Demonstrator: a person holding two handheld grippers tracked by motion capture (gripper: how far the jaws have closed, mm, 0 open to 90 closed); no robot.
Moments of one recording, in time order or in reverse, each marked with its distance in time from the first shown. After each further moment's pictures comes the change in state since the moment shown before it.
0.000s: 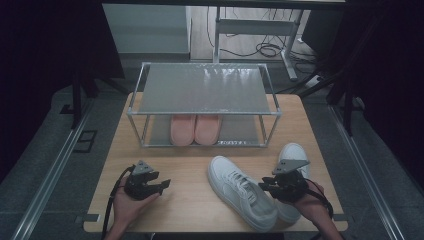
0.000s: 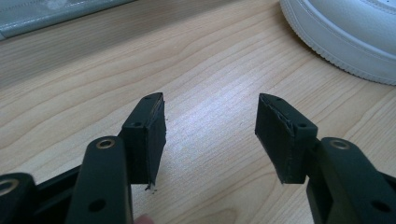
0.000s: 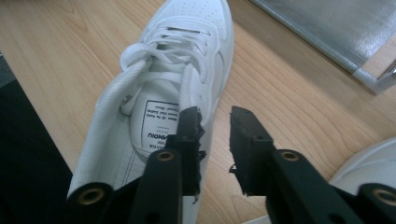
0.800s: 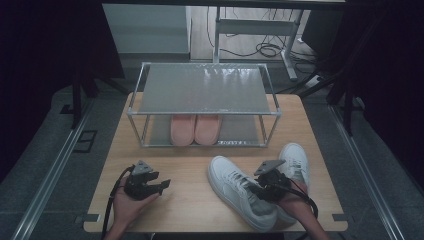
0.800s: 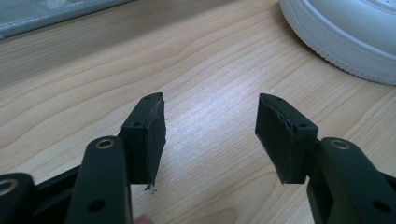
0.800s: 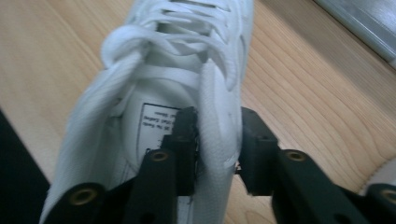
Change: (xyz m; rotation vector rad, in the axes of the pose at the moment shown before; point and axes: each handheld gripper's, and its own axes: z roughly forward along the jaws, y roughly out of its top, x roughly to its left) left arm 0.000 0.000 0.000 -0.002 -0.004 -0.001; right arm 0.014 0.012 0.041 0.136 -0.036 -0.029
